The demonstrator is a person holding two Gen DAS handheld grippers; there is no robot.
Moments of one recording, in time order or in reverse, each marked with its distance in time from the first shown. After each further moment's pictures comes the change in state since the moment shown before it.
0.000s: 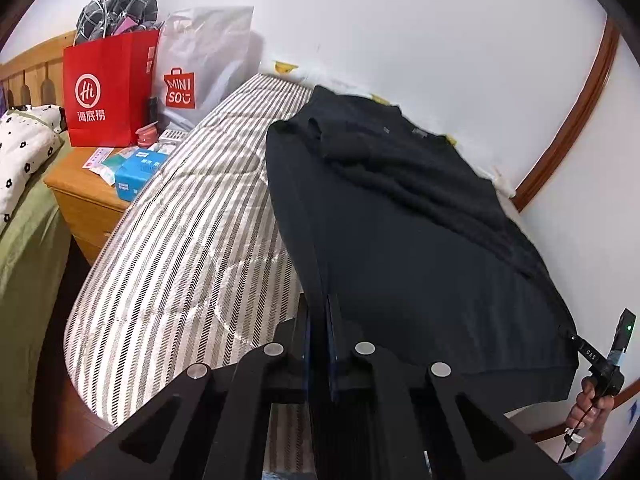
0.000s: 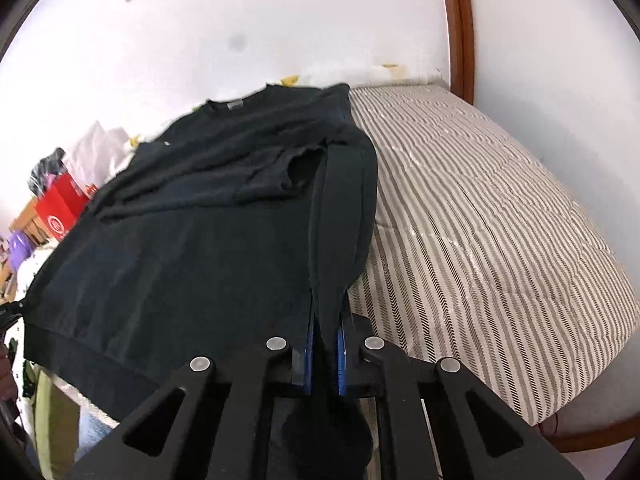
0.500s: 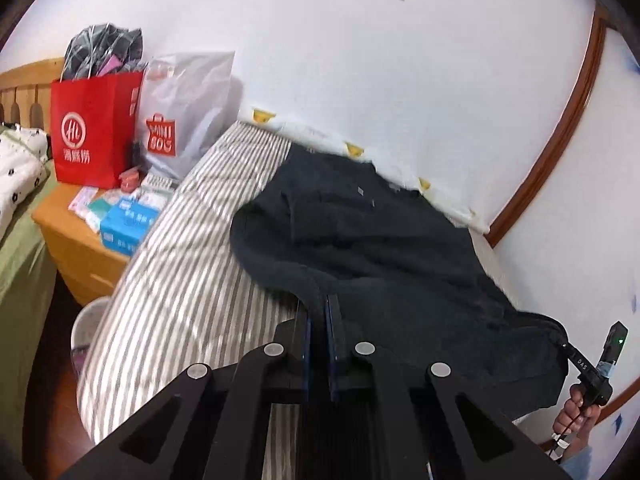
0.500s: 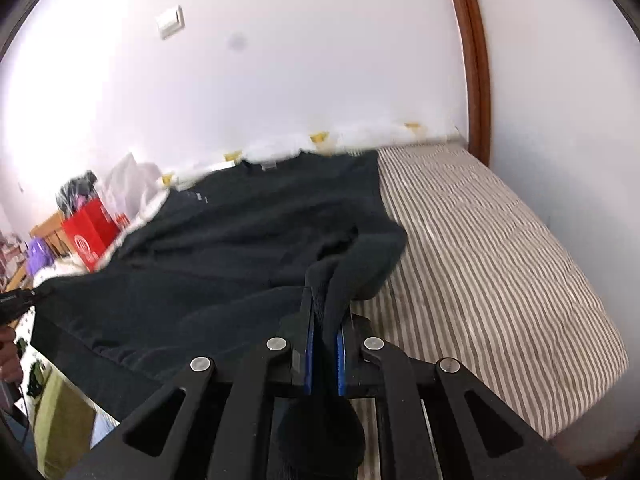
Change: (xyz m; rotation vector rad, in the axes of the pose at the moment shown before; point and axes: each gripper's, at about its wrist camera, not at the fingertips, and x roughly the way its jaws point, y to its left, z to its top) left arm -0.020 -0.015 0.056 0.004 -0.120 -0.073; right arm -0.034 0.013 0.046 -0.033 -0.175 0.083
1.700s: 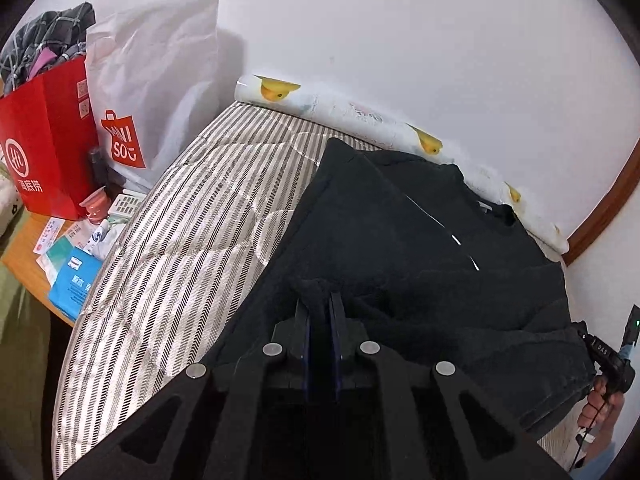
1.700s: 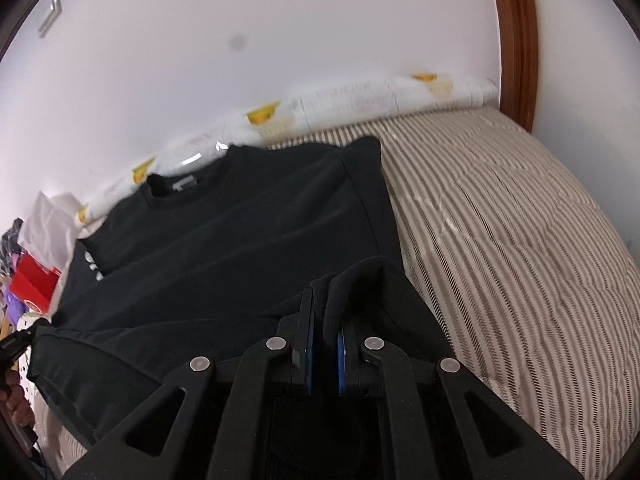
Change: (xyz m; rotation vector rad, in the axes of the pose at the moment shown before) left arm 0.208 0.019 0.104 -0.012 0.140 0.162; right arm 0.265 -0.040 0.107 0.134 0.240 -0.077
